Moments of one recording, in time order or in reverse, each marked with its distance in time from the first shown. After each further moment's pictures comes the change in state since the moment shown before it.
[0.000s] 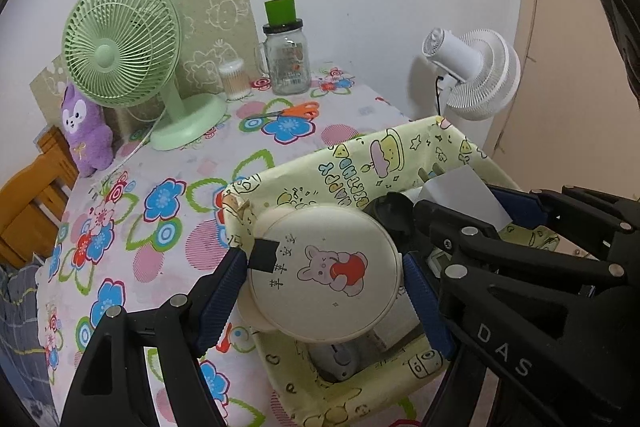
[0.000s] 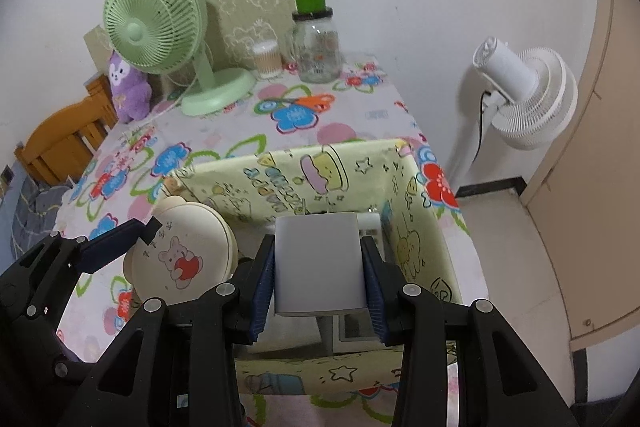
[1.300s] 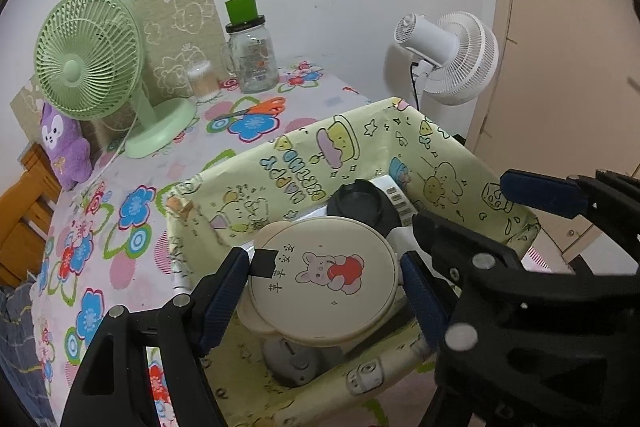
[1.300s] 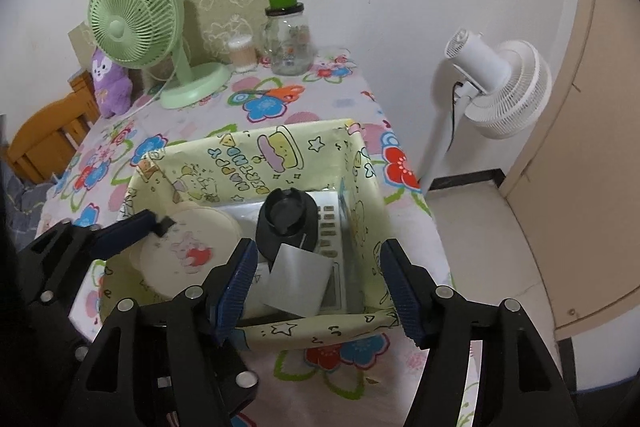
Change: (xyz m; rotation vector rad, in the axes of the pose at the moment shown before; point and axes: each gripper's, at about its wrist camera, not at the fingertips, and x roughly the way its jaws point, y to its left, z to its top) left arm 0.014 -0.031 -0.001 0.054 0.024 -0.052; right arm -0.021 -0.023 -0.015 0.005 -0.004 -0.063
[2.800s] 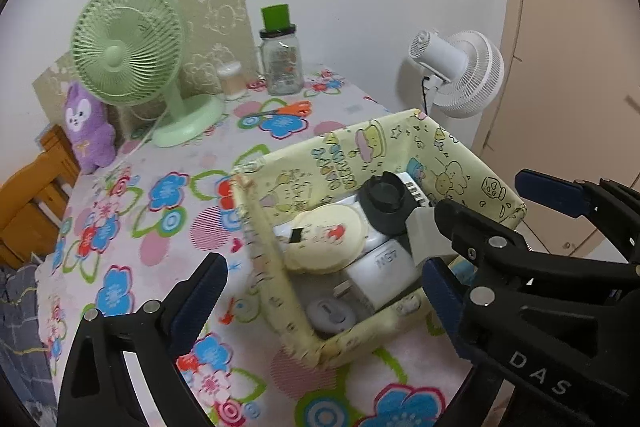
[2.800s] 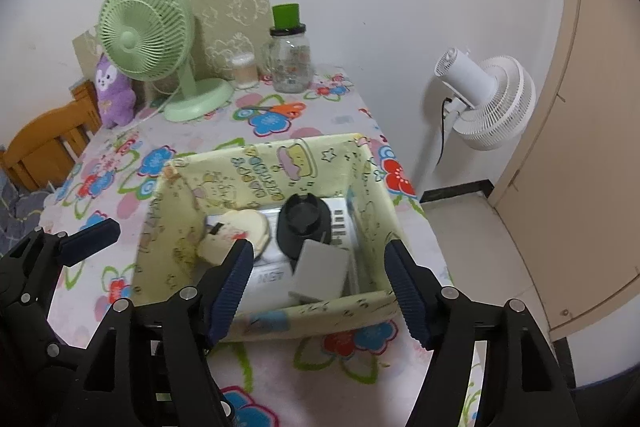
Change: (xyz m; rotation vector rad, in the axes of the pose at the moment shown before) left arm -0.050 0.031 -0.021 -0.049 -0.038 0.023; right arm -0.033 0.032 -0.011 -0.002 -0.070 -0.052
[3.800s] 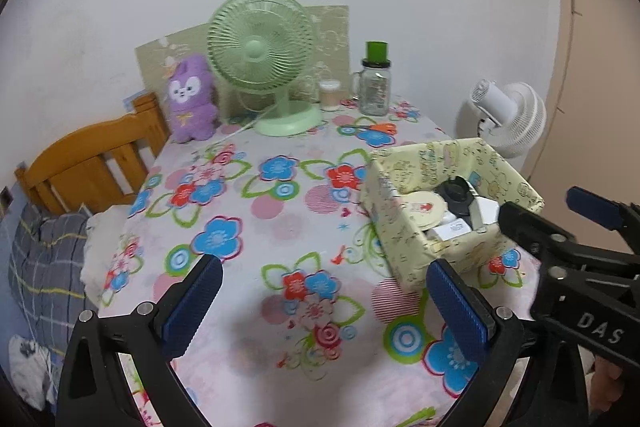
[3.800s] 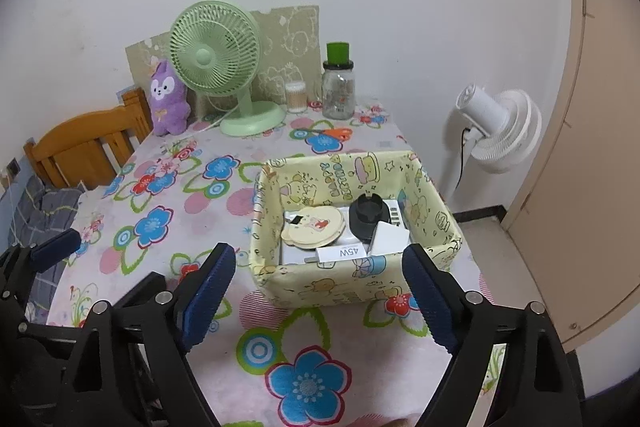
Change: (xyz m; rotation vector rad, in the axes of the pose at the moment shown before) left arm -0.100 0.078 -0.065 -0.177 -0.108 0.154; right arm -0.082 0.065 -0.035 -0.047 -0.125 0.049
